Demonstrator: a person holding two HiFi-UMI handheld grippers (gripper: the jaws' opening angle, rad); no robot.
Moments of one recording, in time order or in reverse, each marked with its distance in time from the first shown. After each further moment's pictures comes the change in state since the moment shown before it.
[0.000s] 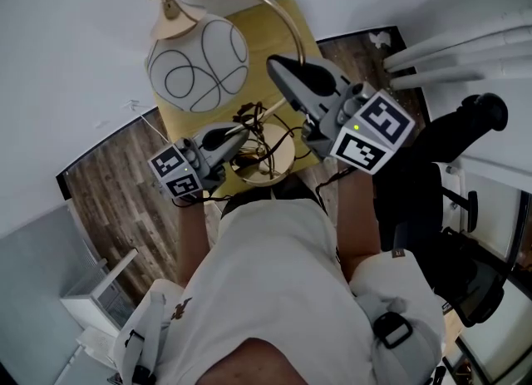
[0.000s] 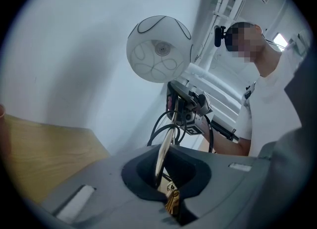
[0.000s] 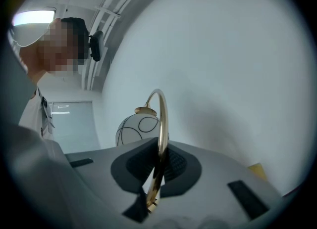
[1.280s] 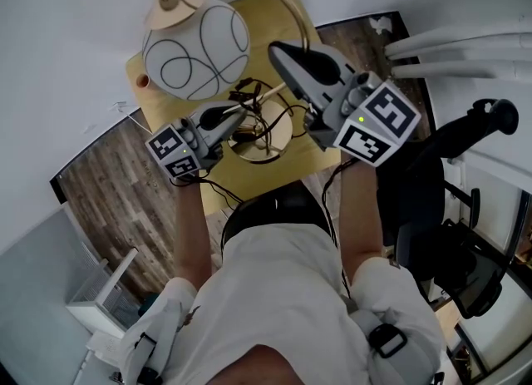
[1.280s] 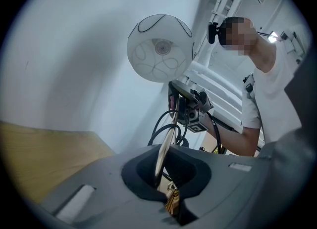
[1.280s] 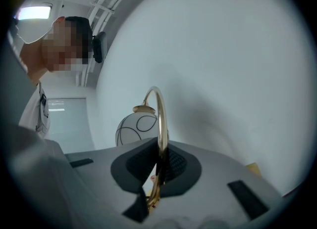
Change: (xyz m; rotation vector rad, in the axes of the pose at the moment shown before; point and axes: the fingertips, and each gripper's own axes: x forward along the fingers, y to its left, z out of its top) left arm 0.034 0.115 -0.021 0.054 0.014 -0.047; right arm 0.035 -0.092 -0.045 0.003 0.021 -0.044
